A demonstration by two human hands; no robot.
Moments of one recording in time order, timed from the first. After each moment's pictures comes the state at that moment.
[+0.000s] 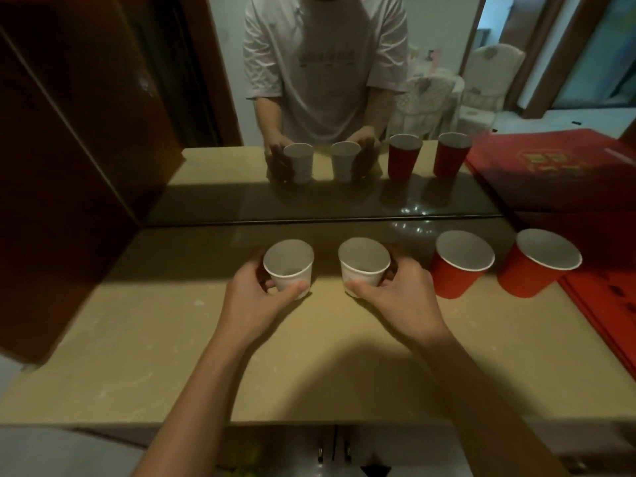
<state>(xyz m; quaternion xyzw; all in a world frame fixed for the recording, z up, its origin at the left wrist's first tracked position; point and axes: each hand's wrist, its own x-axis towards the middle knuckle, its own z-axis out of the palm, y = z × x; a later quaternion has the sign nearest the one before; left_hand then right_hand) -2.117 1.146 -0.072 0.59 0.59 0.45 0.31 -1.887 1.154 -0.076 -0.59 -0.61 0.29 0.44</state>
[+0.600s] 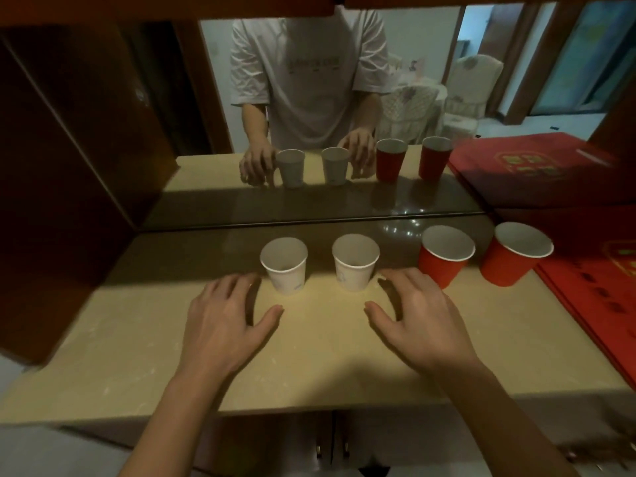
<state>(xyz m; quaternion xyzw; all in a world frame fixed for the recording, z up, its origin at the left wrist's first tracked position) -2.146 1.101 -0.068 0.71 0.68 0.17 -0.01 -1.863 1.094 -0.066 -0.63 -0.73 0.03 0.25</state>
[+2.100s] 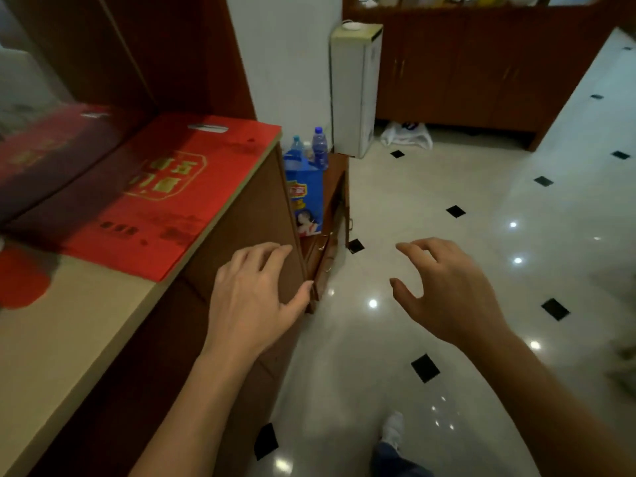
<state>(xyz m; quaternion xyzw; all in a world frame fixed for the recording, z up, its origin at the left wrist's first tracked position) -1.692 0.910 -0.082 0.98 0.09 0.15 0.06 -1.595 0.662 -0.098 -0.94 -0.28 -0.13 0.14</state>
